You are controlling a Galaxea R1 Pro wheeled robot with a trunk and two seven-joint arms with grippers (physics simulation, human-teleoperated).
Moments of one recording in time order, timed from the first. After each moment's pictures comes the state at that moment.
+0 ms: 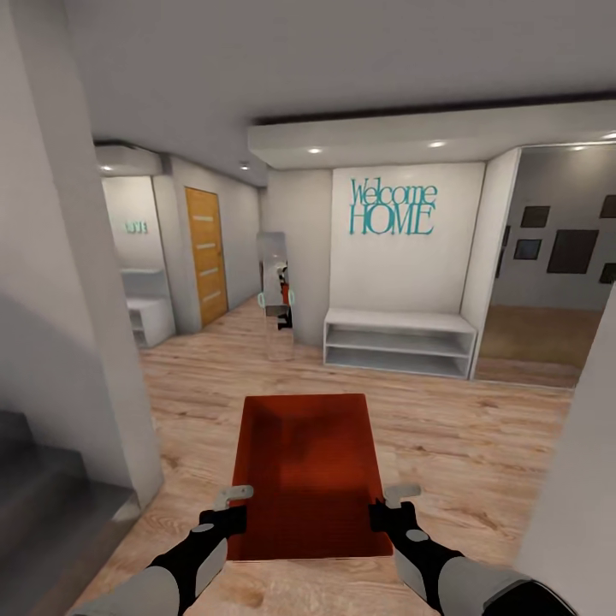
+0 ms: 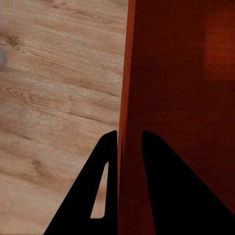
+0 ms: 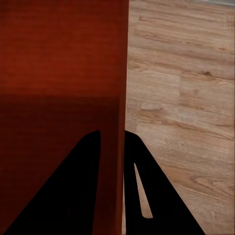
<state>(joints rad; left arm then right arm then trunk) -0.64 -0.09 -0.09 -0.18 0.16 -0.03 0.15 -0.71 0.08 0.35 0.02 -0.27 -0.28 -0.07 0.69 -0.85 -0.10</state>
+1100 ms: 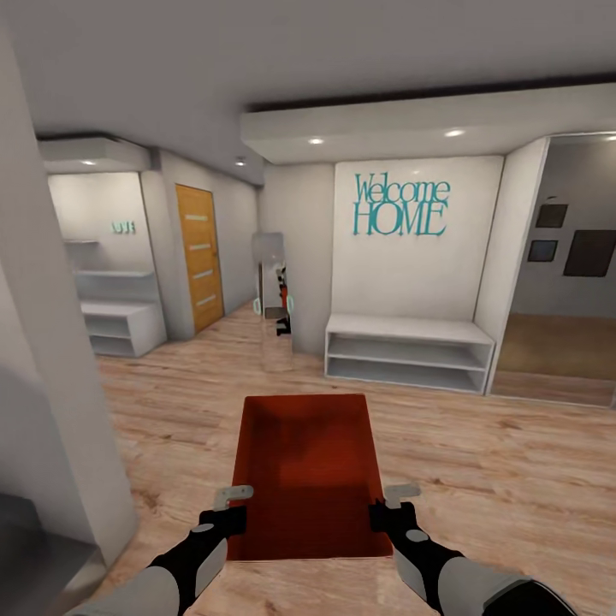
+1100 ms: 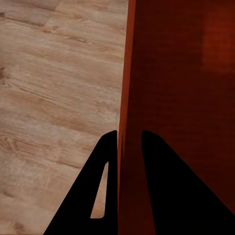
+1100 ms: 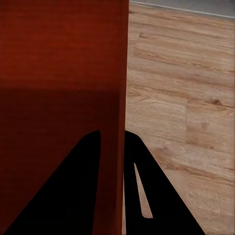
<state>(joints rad) -0.64 -0.09 -0.10 -0.18 0.16 -0.03 0.15 -0.71 0.08 0.35 0.02 -0.27 -0.28 -0.07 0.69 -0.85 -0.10</state>
